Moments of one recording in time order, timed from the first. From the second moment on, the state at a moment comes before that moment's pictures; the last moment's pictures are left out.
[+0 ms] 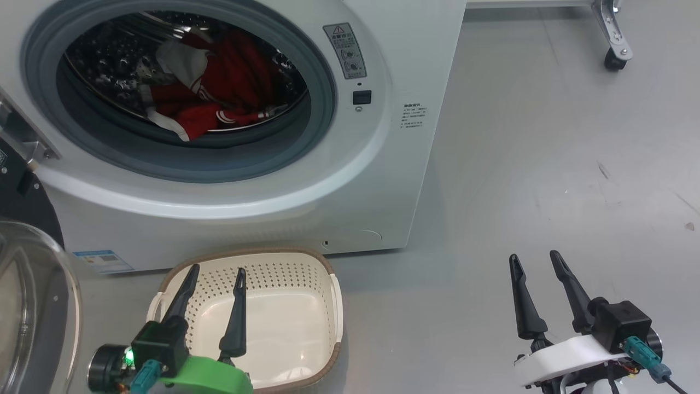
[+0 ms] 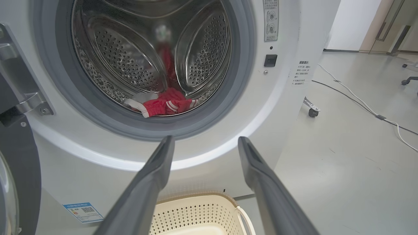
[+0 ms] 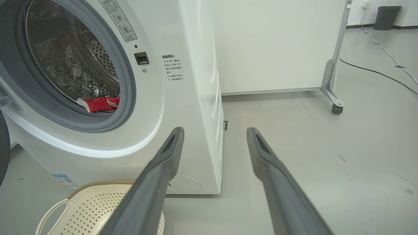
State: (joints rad) left arm 0.06 0.07 -0.26 -0.02 -0.27 0.10 -0.13; right arm 0.07 -0.04 0.15 0.12 0.29 0.04 -0.26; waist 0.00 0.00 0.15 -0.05
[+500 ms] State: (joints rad) left arm -0.18 0.06 -0.28 0.08 -0.33 0.07 -0.01; right arm -0.02 -0.04 0.14 0.06 0.28 0.05 -0.26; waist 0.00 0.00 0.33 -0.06
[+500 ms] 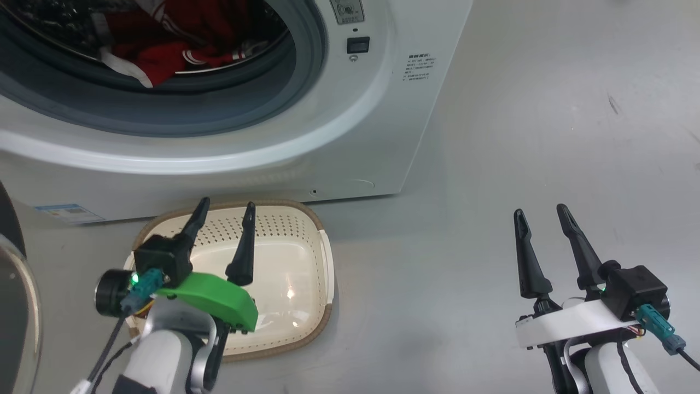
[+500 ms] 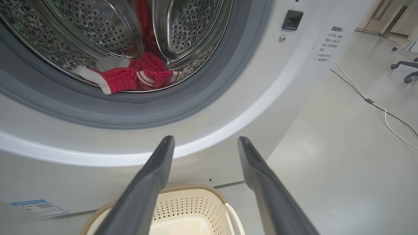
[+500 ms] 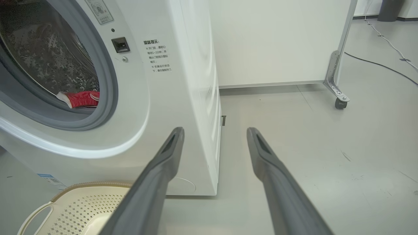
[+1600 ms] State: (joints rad) left arm -0.88 0.20 -0.06 0.36 -0.40 0.07 0.24; right arm -0.22 -0.04 0.24 0.08 0.42 0.06 -0.26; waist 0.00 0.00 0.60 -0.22
